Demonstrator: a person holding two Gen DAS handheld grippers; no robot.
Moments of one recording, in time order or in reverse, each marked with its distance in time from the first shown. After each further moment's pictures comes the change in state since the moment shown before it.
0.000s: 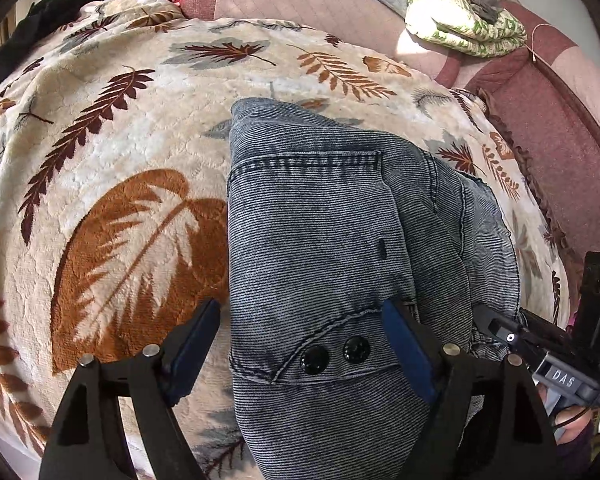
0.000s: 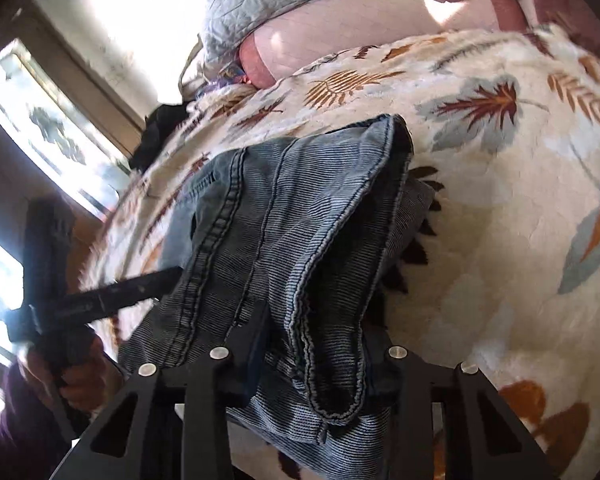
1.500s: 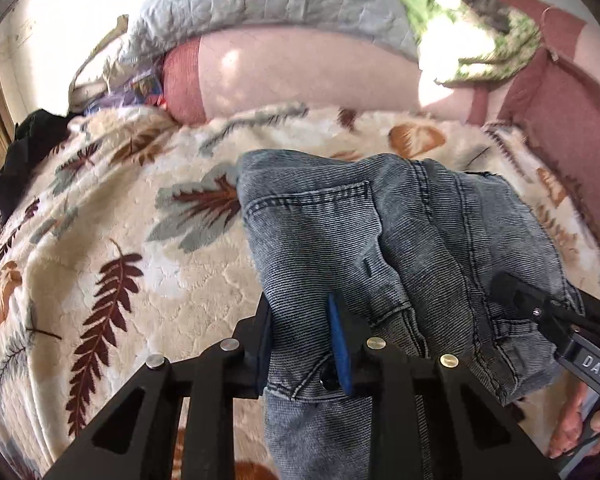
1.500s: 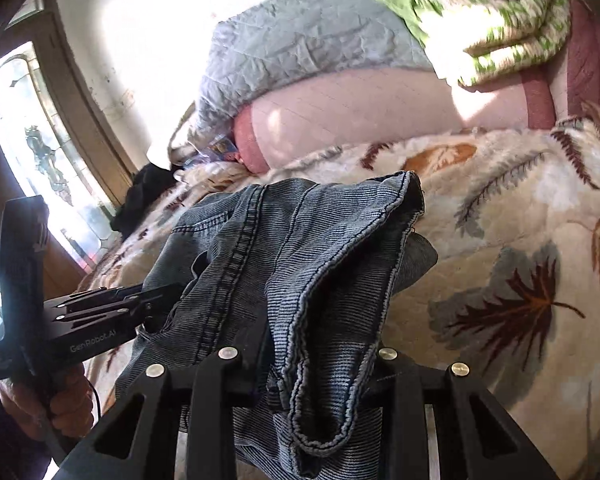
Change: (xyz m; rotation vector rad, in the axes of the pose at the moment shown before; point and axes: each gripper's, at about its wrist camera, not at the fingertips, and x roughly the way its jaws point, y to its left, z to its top) left arm 0.045 -0.028 0.147 0.162 -0.163 0.250; right arm 0.032 0.009 0.141 -0.067 -0.206 -0.065
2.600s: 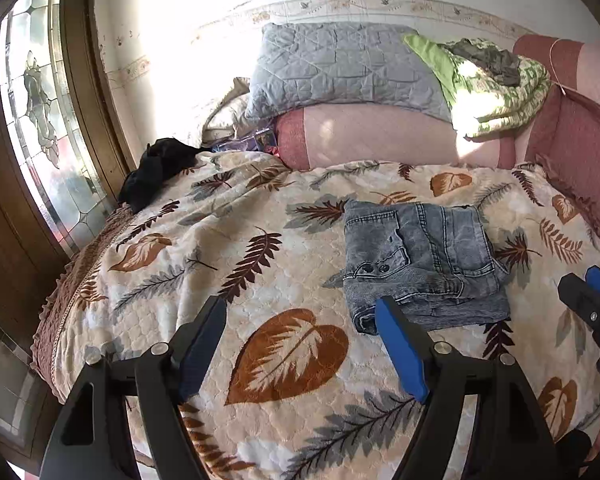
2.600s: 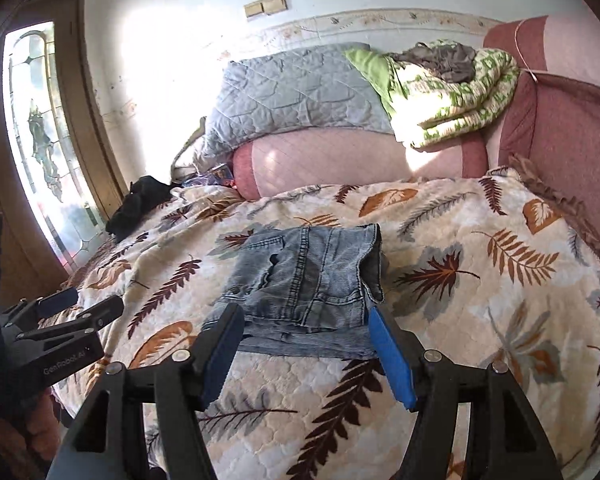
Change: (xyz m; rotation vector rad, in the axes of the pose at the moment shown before) left arm -0.213 0.001 -0.116 -0.092 -0.258 0.275; right arm -0.168 0.087 -0.073 -0.091 -0.186 -0.194
